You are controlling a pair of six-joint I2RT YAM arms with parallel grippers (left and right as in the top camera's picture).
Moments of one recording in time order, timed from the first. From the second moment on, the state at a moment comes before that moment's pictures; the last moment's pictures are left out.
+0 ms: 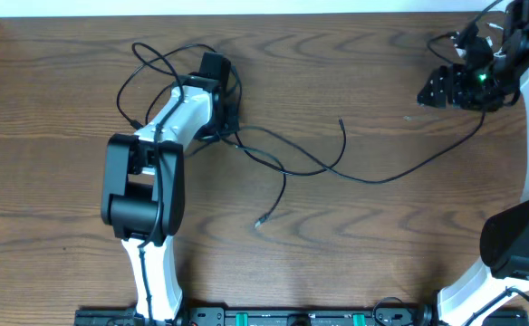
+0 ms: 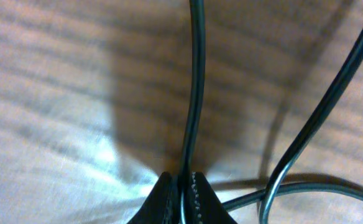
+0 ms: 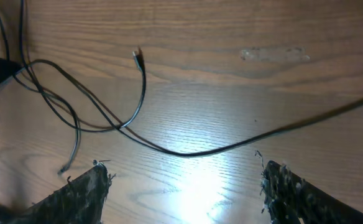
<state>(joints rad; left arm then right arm) -0.19 2.11 1.49 -0.78 -0.03 -0.39 -0.15 1.88 1.91 -1.39 -0.37 -0.12</state>
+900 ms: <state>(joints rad) -0.10 0.96 1.47 -0.71 -0.01 -0.36 0.33 1.93 1.91 -1.05 -0.40 0.05</state>
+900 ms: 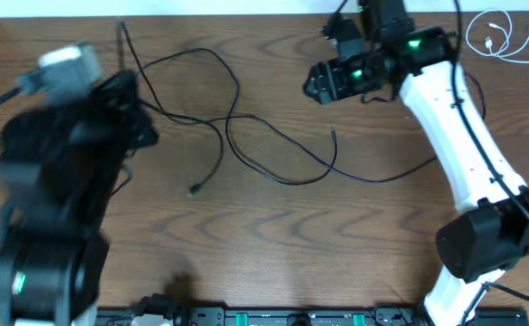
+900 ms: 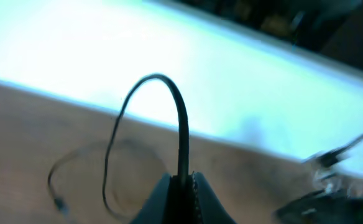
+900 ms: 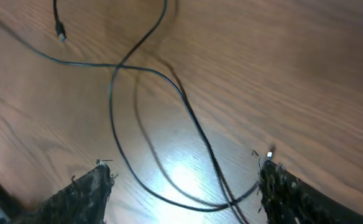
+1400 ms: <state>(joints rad) -0.08 0.78 1.47 -0.57 -0.06 -0.35 0.45 2.03 1.90 -0.92 -0.41 0.14</state>
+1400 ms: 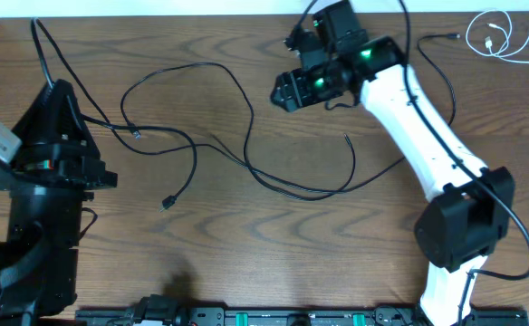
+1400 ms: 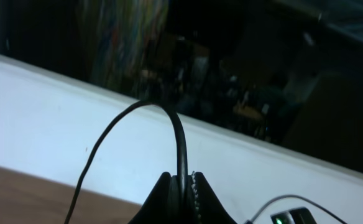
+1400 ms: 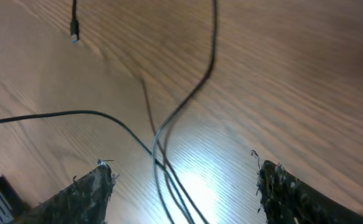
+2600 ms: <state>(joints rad) -0.08 0.81 1.47 -0.66 -0.09 -0.35 0.69 2.38 1.90 -0.68 -0.29 0.57</state>
